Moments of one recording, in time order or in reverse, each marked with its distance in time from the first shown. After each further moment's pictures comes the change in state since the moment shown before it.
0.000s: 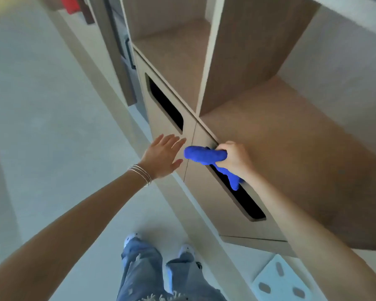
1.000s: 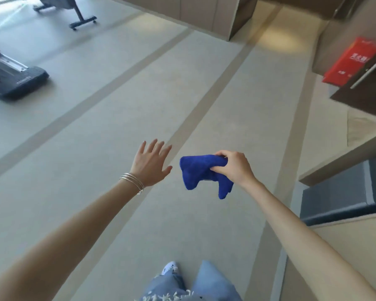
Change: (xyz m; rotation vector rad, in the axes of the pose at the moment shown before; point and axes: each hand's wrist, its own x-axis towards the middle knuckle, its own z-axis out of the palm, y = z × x) left_hand -0.540 -0.330 -0.017 0.039 0.148 -1.293; right_hand -0.017 -0.567 0.372 -0.124 -0.635 -0.883
